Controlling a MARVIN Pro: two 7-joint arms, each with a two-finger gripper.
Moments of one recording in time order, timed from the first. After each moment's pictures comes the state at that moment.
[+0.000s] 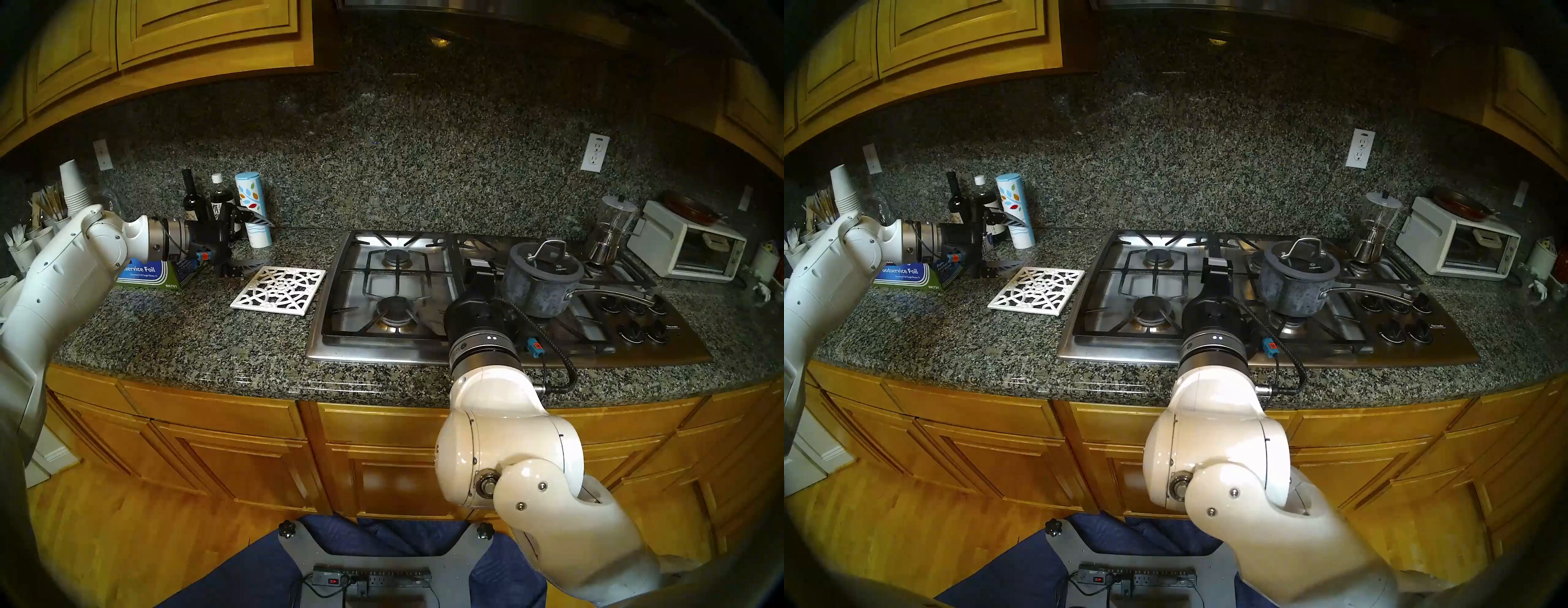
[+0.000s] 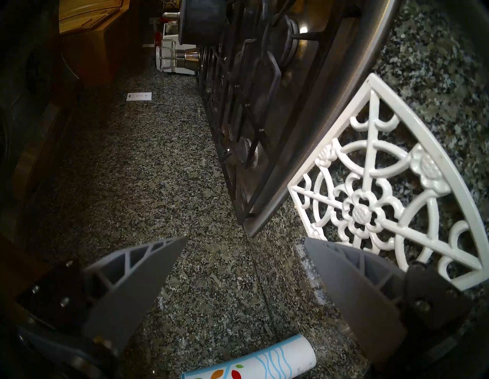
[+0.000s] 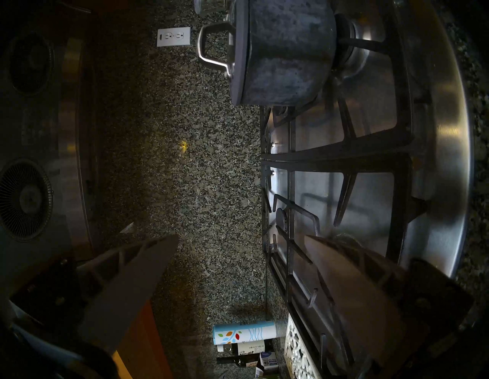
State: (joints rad) left arm 0.61 -0.61 -0.88 -1.03 0.40 -0.96 -0.50; right arm -1.56 -1.20 0.82 -2.37 1.21 -0.87 -0.95
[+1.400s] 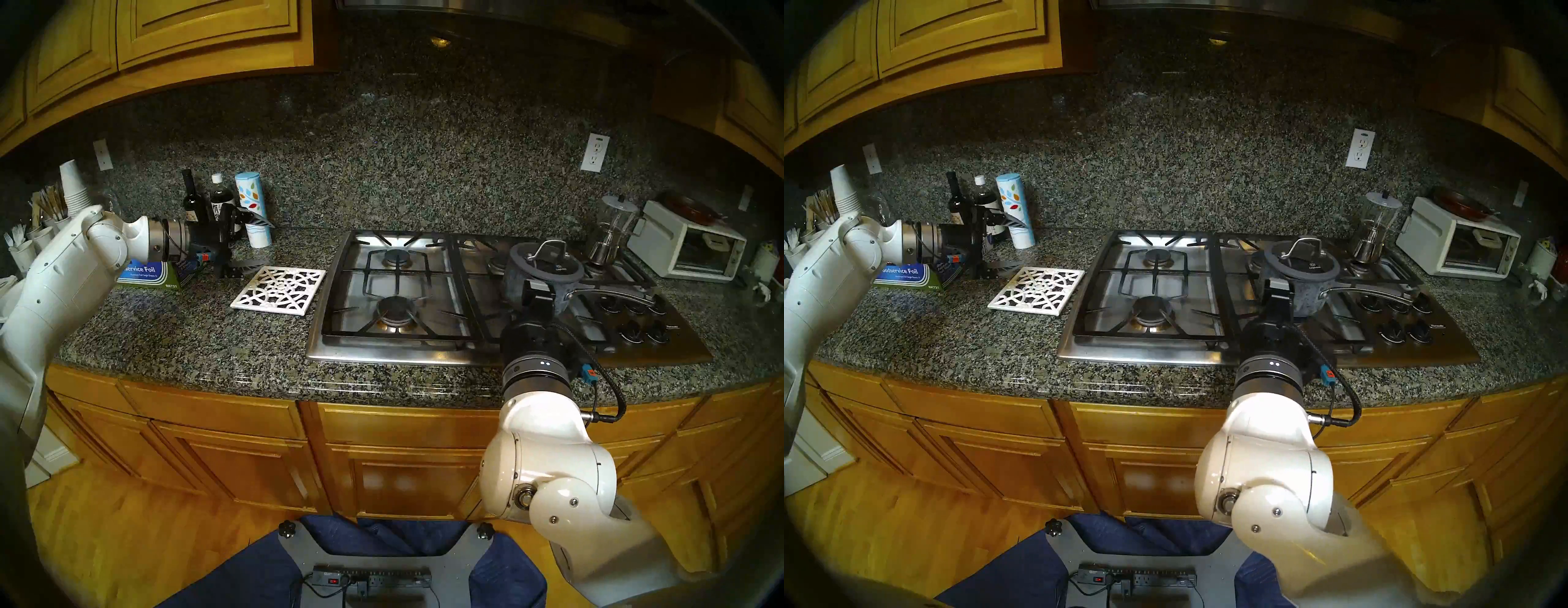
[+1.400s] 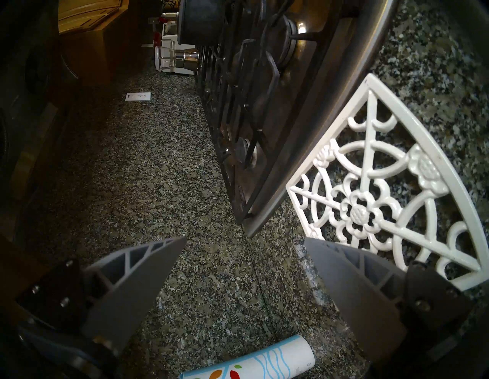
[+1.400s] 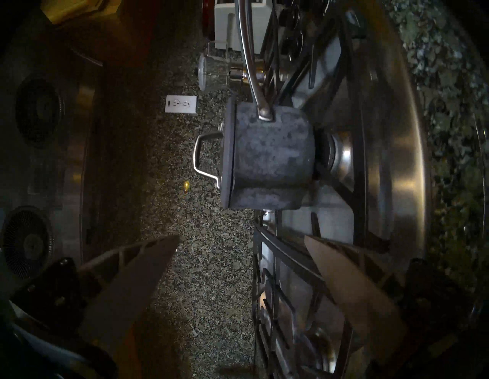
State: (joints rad) left arm 0.62 -0.61 -0.88 -1.03 0.40 -0.96 -0.50; right arm -1.77 -1.07 1.01 -2.41 1.19 -0.96 -0.87
